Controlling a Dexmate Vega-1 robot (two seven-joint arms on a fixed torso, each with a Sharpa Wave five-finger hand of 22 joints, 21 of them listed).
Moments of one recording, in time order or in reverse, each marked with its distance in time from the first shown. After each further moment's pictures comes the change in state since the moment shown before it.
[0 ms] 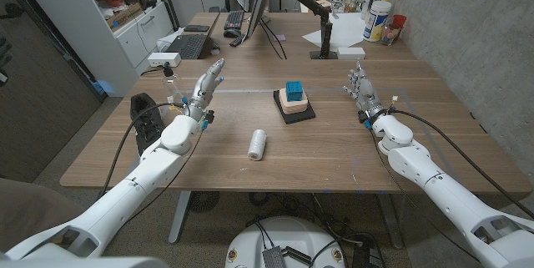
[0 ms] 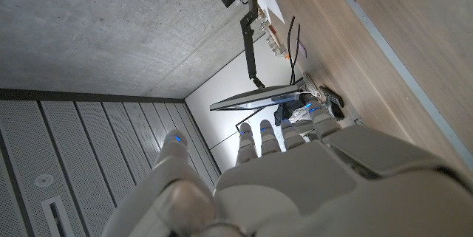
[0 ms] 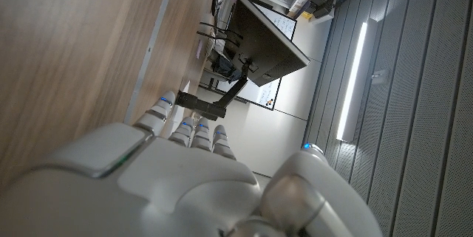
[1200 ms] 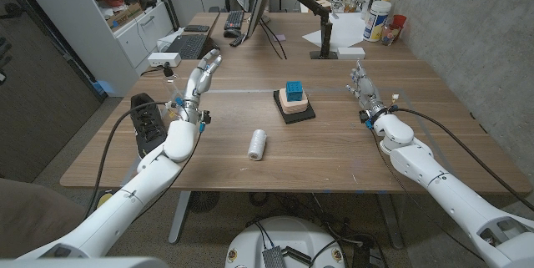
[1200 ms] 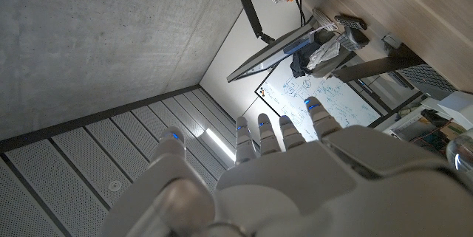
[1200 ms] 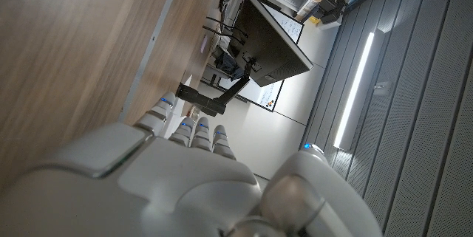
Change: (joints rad) left arm 0.102 -0.009 -0.062 -0.121 0.350 -0.010 0.276; left_hand 0.022 -0.007 0.007 -0.007 0.000 0.085 -0.007 0.012 0.000 0.063 -0.020 0.026 0.000 0.048 -0.028 0.012 0.000 0.022 -0.014 0.008 0.000; right arm -0.010 -0.027 -0.008 -0.044 -0.063 -0.029 -0.066; right_hand 0.000 0.000 -0.003 -0.003 0.000 0.000 0.000 0.000 0.000 -0.004 -0.004 0.000 0.000 -0.023 -0.012 0.000 0.000 -0.013 -0.013 0.000 0.000
